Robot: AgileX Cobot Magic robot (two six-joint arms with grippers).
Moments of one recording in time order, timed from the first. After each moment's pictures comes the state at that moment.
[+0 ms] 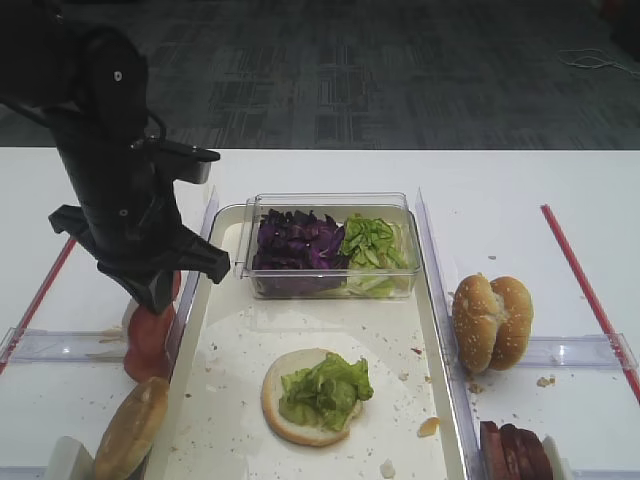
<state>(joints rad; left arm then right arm) -0.43 1.77 -1.23 0.01 1.05 -0.10 0.02 -0.02 -0.48 0.05 1.12 -0.06</state>
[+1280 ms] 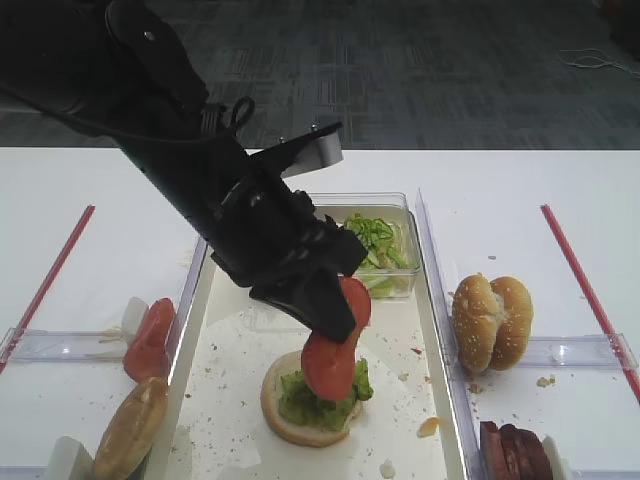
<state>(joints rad) -0.55 1.74 -1.23 -0.74 1.07 0.46 0.02 -0.02 -0.48 0.05 1.12 -0.06</state>
